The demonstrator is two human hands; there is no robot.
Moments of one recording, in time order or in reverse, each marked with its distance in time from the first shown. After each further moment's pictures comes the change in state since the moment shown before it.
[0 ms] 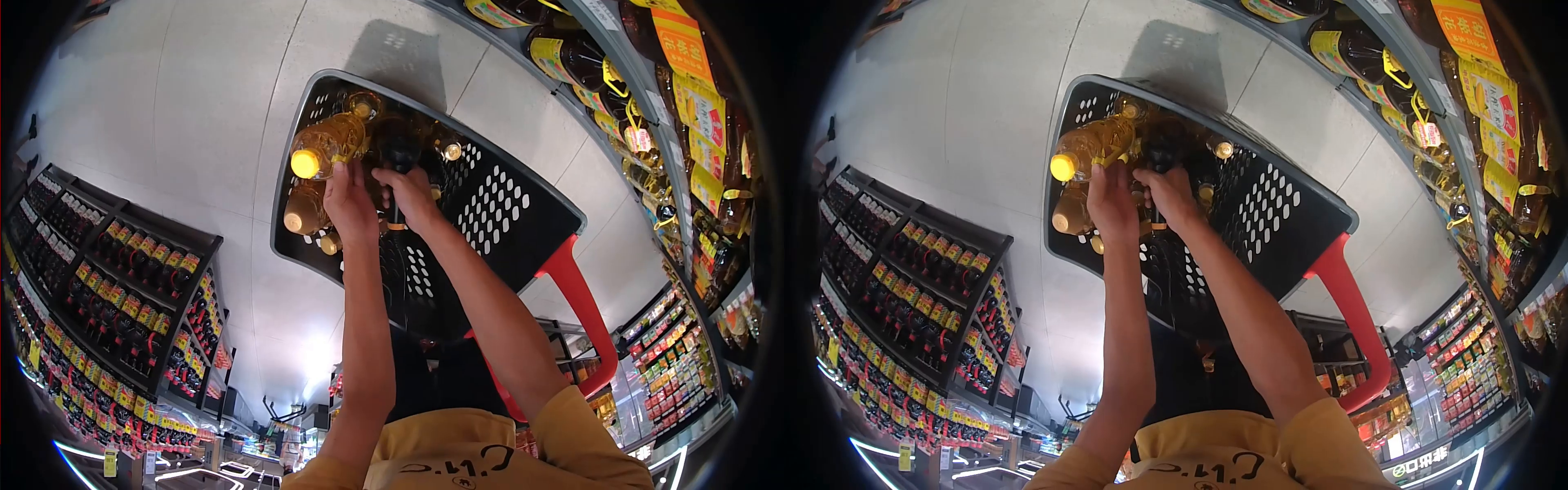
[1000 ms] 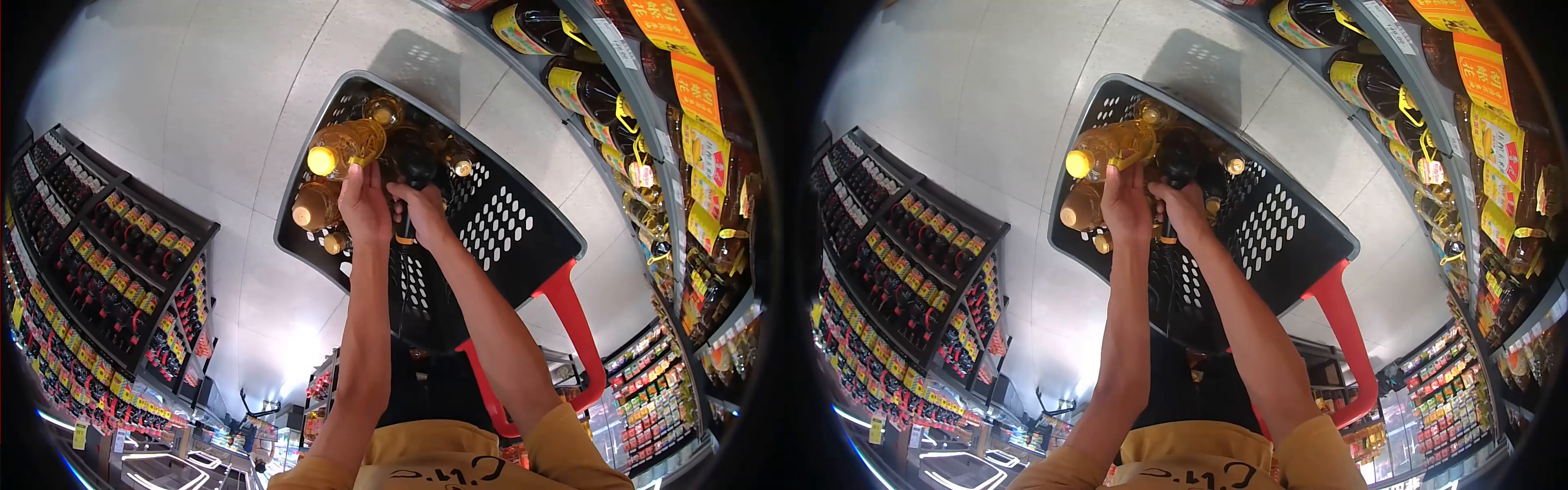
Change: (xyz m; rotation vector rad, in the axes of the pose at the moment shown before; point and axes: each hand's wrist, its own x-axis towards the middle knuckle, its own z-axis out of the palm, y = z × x) left_hand -0.002 -0.005 0.006 -0.126 0.032 0.020; right_hand -0.010 0.003 -0.005 0.003 -0.017 0.026
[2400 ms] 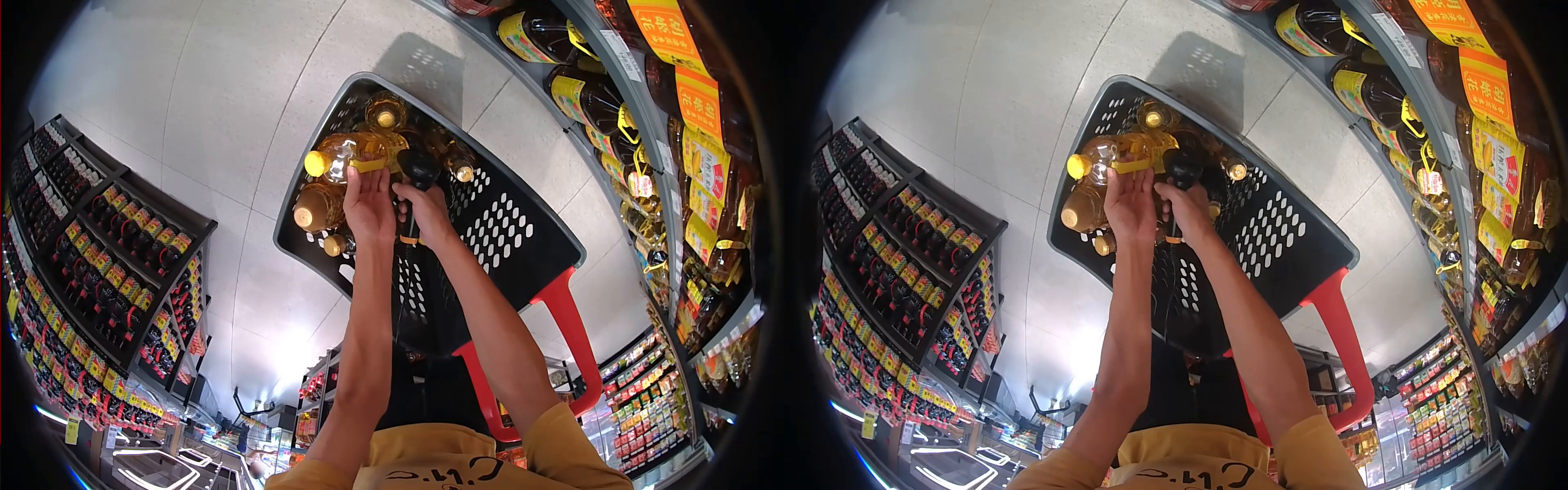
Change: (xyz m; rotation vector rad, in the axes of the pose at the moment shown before) left_hand 0.003 -0.008 -0.011 -0.121 0.105 -0.085; right_hand 0.015 0.007 -0.009 -0.019 -0.027 -0.040
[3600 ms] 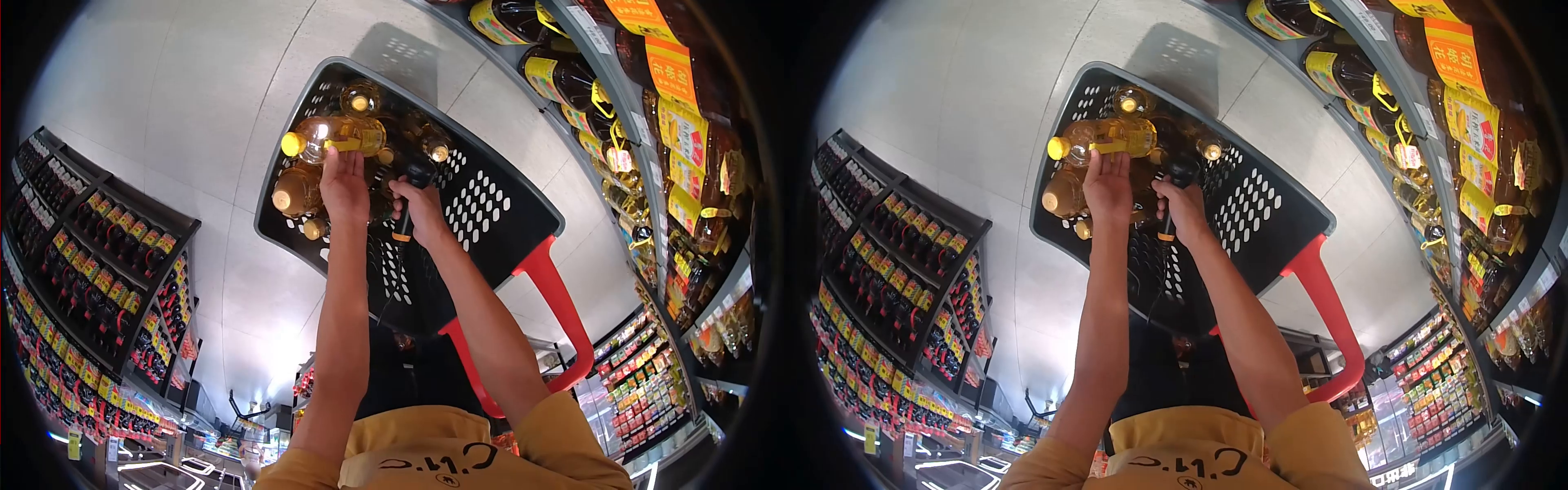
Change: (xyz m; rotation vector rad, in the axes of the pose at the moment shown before) left_hand 0.005 0.002 -0.009 0.059 0.036 -0.069; right_hand -0.041 0.000 -0.026 0.091 0.078 0.067
